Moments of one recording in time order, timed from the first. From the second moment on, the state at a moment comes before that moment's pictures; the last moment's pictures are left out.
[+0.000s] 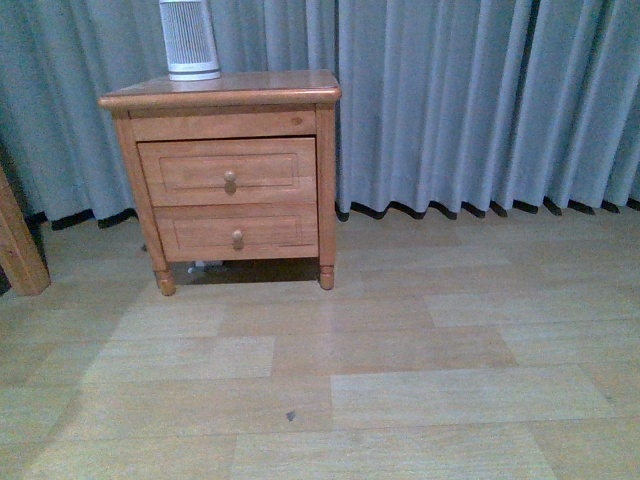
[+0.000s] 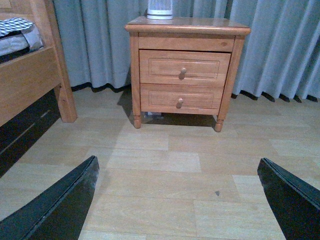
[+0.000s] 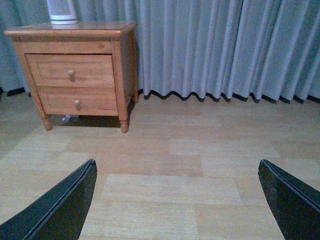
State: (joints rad) left arm 0.00 0.00 0.01 0.00 0.00 -0.01; right arm 0.00 0.00 0.02 0.00 0.00 0.00
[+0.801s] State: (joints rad) left arm 0.00 0.00 0.01 0.00 0.00 -0.01; right arm 0.00 0.00 0.02 0.00 0.00 0.00
